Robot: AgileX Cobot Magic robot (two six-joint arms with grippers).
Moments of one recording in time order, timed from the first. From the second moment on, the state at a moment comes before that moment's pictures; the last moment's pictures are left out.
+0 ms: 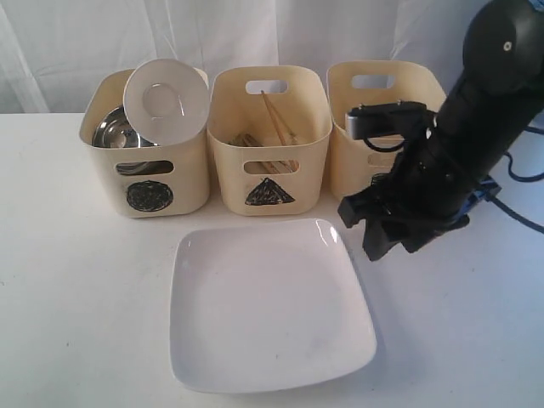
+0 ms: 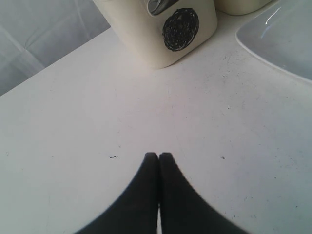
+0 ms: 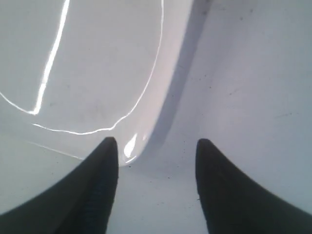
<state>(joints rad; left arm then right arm) -0.20 0.00 0.02 -0.13 0.38 0.55 0.37 1.58 -1.15 0.20 1.02 -0.09</state>
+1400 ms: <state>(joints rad) -0.20 0.00 0.02 -0.13 0.38 0.55 0.26 1.96 -1.03 0.77 0.79 -0.48</state>
